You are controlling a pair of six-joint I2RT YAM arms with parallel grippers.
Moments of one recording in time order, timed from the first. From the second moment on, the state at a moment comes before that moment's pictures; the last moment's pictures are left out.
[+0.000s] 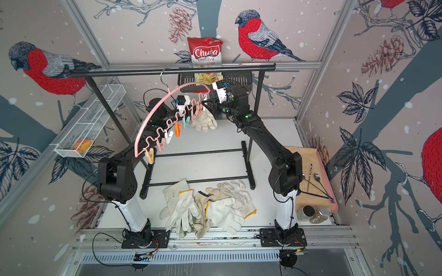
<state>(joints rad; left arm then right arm) -0.21 1.82 1.53 0.37 0.99 0.26 0.52 1.98 1.96 -0.06 -0.64 0.24</state>
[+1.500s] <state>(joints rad) -0.10 1.60 1.17 0.65 0.78 -0.03 0.57 1.92 1.97 -0.27 -0.37 0.23</state>
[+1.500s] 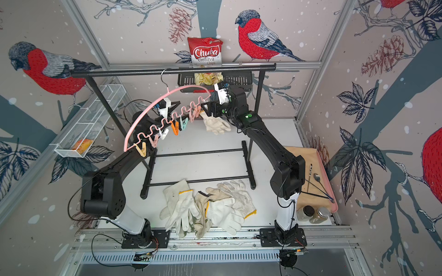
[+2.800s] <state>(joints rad) -0.02 0.83 0.59 0.53 -0.03 -0.49 0.68 1.47 1.56 -0.41 -0.13 0.28</state>
